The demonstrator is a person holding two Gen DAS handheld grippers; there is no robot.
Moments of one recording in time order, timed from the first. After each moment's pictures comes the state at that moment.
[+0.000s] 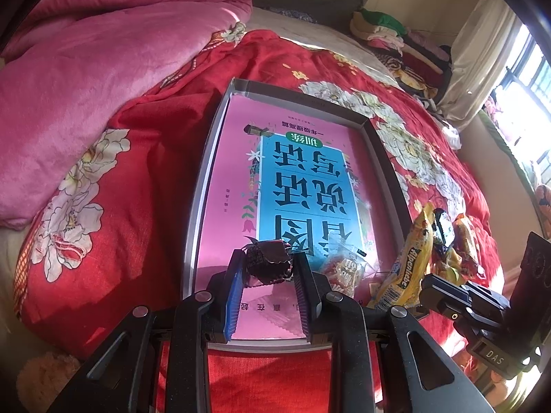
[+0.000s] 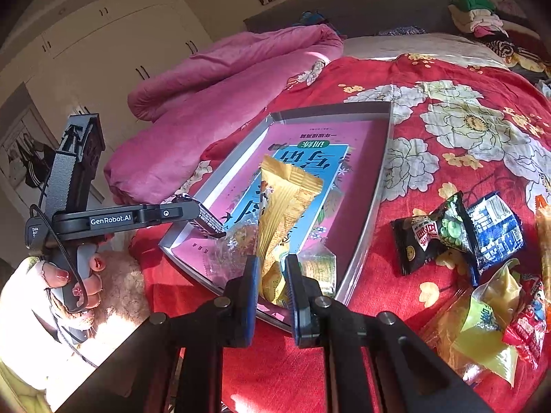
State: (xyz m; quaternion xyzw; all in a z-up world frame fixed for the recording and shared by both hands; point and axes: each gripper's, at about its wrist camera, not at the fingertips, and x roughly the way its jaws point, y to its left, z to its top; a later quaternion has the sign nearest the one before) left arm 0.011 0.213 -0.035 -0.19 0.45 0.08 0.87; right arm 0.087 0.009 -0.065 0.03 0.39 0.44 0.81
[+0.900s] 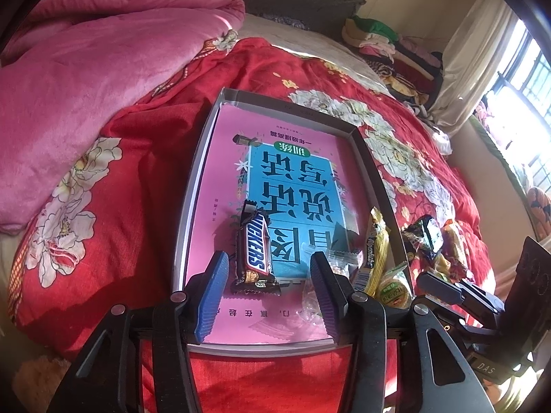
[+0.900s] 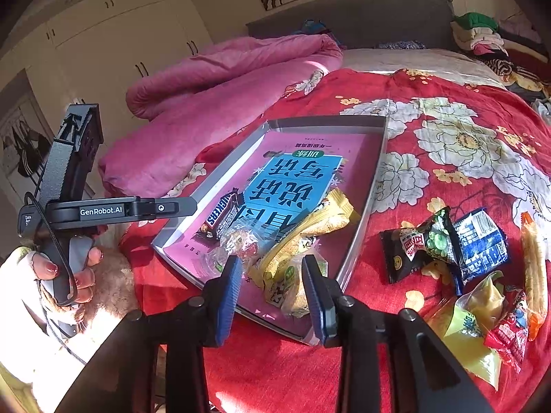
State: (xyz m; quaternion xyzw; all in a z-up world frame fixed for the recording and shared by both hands) left arm 0.011 0.210 -0.028 -0.20 0.43 0.06 0.88; right arm 0.081 0.007 -0.059 0.00 0.37 0.43 0.82
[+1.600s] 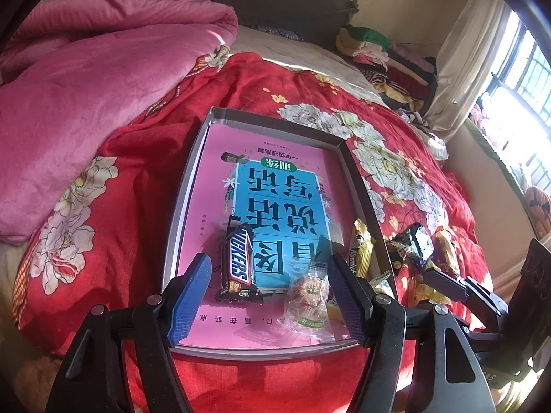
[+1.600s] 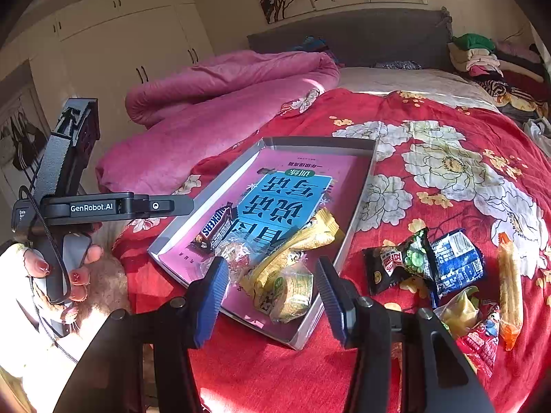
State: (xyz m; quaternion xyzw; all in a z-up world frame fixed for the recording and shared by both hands) left arm 0.010 0.197 -0.011 -0.19 0.41 0.06 0.89; right arm 0.074 -0.005 -0.043 -0.01 0.33 0.42 0.85
